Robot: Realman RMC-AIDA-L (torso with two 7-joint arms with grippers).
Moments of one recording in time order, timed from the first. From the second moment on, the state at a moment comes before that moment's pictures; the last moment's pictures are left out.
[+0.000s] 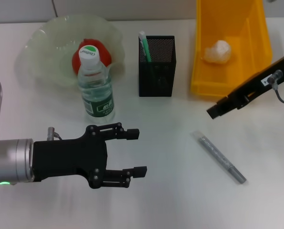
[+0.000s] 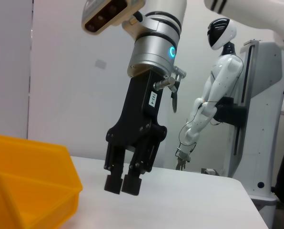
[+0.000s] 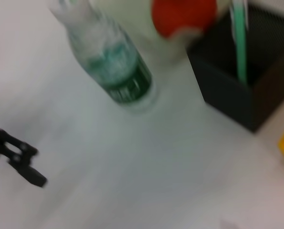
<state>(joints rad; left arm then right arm) -0.40 -2.07 1.05 0.56 1.71 1.69 -1.02 0.72 2.07 -1.08 -1.30 -2.48 -1.82 2.54</state>
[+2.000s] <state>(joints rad) -0.39 -2.08 1.06 0.54 1.71 1.70 -1.02 0.87 2.09 -1.37 -0.91 -2.64 -1.60 2.71</state>
